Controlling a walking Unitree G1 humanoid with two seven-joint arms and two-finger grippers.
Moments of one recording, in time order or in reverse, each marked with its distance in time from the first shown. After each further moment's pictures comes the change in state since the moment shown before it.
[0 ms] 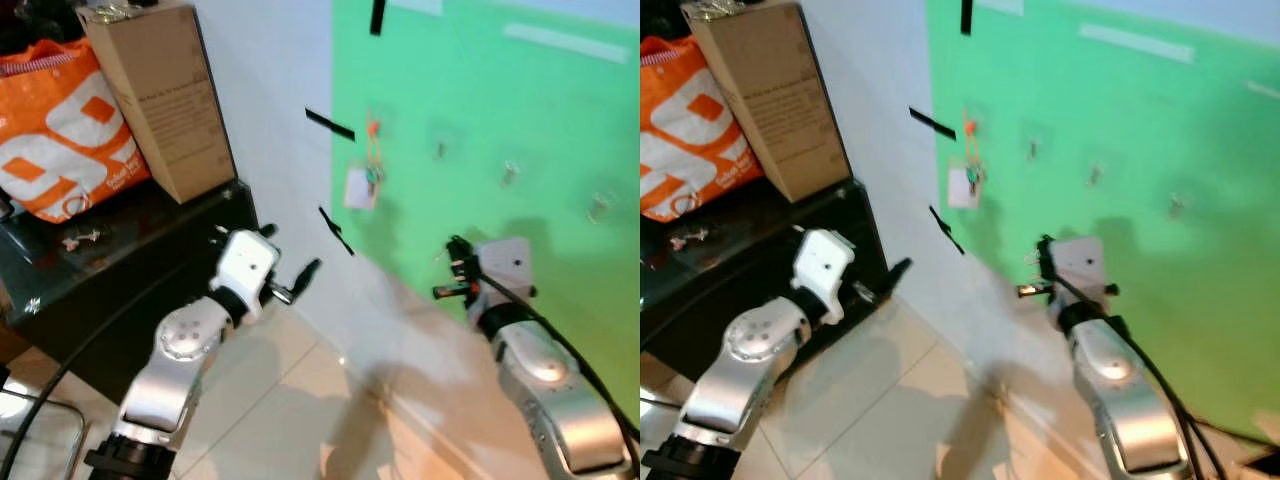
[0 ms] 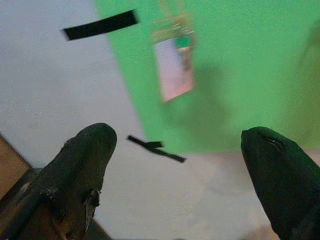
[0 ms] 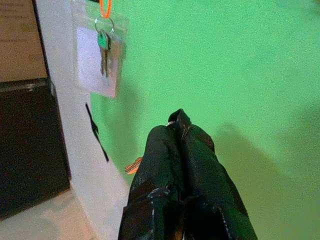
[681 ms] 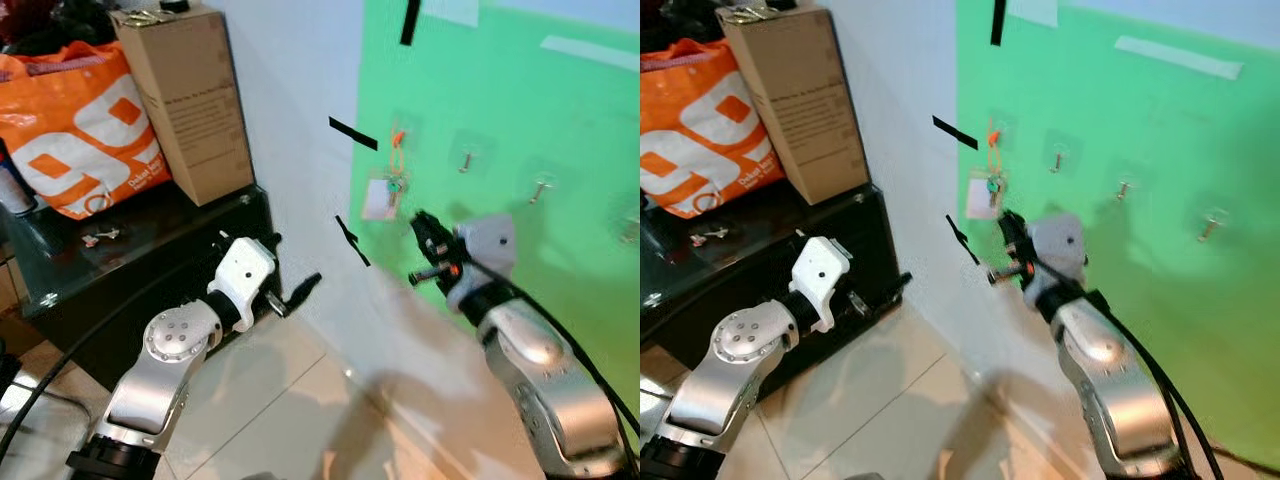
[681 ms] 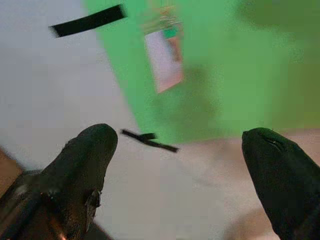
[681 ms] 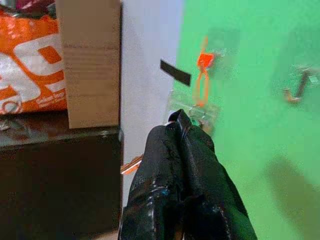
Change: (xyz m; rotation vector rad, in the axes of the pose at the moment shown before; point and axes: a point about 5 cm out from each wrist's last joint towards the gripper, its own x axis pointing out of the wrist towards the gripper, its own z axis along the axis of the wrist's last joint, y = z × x) left arm -0.008 0.000 -0.003 0.021 0.024 -0.147; right arm 0.006 0.021 0.038 0.052 -0.143 0.194
